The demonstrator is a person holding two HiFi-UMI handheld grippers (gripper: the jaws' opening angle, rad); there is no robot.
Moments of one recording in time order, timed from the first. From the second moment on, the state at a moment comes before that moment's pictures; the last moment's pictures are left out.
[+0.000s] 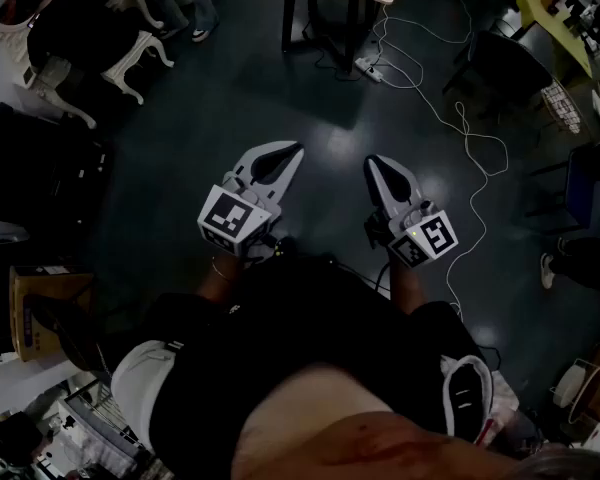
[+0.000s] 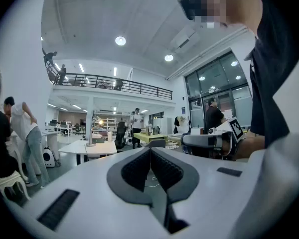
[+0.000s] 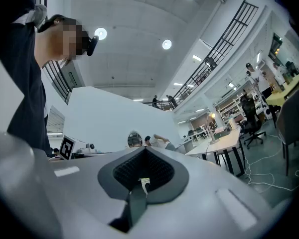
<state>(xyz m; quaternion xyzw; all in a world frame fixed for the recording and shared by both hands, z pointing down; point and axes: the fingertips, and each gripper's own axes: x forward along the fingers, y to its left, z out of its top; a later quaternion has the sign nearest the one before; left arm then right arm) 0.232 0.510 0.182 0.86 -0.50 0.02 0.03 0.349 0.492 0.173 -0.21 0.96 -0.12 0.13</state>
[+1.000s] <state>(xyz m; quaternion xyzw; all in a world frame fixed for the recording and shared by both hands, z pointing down) 0.276 0.513 0.181 0.87 -0.49 0.01 0.01 0.392 0.515 0.177 -0.21 0.96 -0.12 0.16</state>
